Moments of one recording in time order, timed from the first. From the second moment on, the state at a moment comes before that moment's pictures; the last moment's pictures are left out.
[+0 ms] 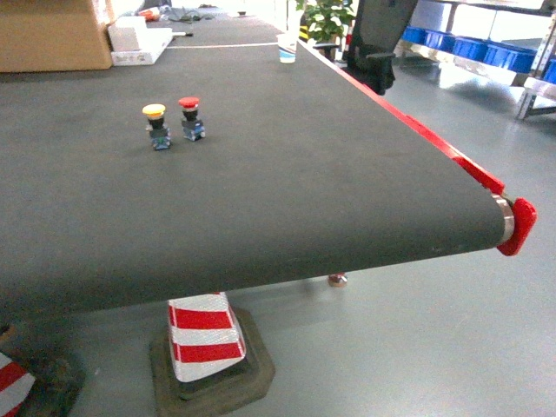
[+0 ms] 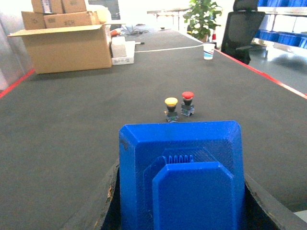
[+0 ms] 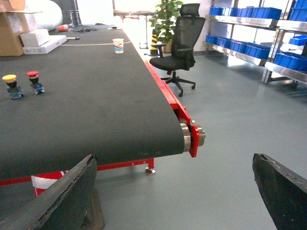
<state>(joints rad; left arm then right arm) -0.06 0.70 0.32 0.39 -0.13 0.07 0.00 0.00 0.01 -0.01 0.00 0.00</state>
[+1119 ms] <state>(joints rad) -0.06 0.70 0.32 0.39 -0.13 0.06 0.00 0.00 0.01 -0.01 0.00 0.00</state>
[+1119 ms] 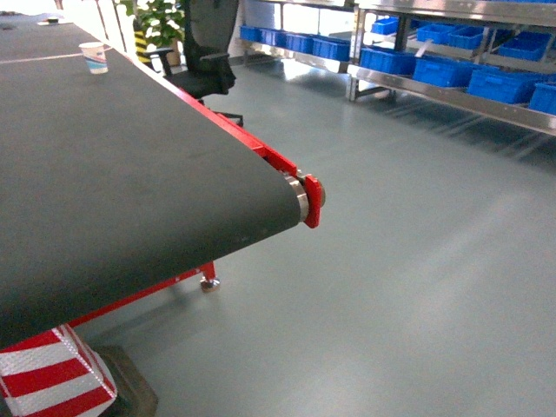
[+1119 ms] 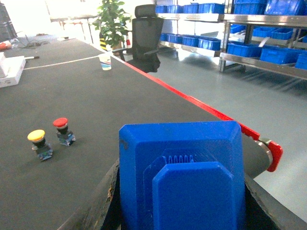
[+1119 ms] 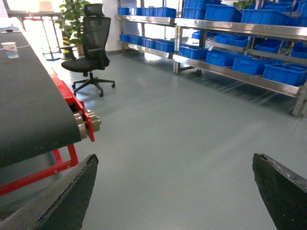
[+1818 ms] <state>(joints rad) -0.06 0.70 0.32 0.39 -0.13 0.06 0.00 0.00 0.01 -0.01 0.00 0.00</state>
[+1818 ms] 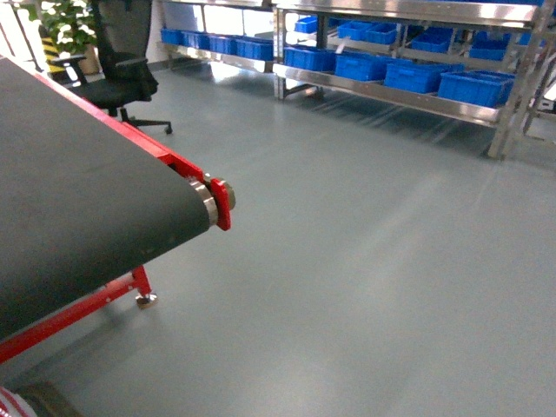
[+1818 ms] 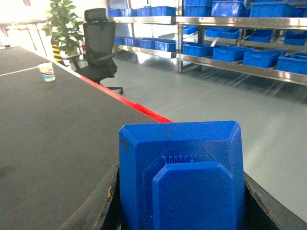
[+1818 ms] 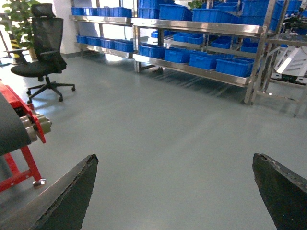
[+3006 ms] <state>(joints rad) -0.06 0.70 0.32 0.39 -0.13 0.06 0.00 0.00 0.01 -0.01 0.00 0.00</state>
